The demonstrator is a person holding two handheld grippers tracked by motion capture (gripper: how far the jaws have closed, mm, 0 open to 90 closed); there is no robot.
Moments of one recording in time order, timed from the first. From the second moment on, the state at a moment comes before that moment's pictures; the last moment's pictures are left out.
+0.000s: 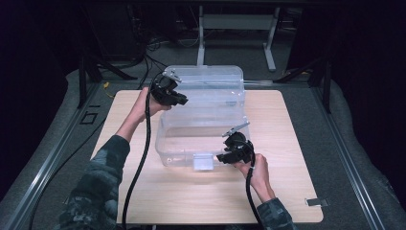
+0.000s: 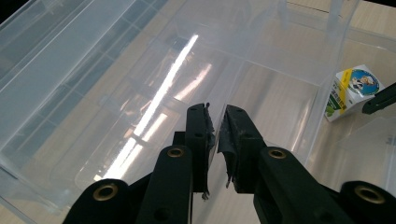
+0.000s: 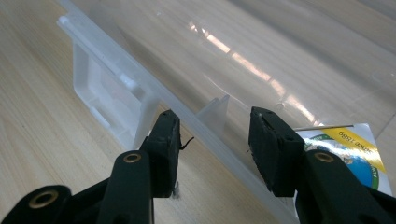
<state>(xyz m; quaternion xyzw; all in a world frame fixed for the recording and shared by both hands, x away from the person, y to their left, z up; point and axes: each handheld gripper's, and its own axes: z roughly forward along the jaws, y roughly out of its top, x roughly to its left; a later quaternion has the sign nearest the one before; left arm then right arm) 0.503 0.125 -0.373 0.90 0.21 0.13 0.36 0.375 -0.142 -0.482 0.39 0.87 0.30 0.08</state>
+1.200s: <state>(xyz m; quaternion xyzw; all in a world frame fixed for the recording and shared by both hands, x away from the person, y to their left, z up) 0.470 0.134 -0.374 0.89 0.21 0.14 0.38 0.375 -0.141 -0.482 0.39 0.87 0.29 0.08</state>
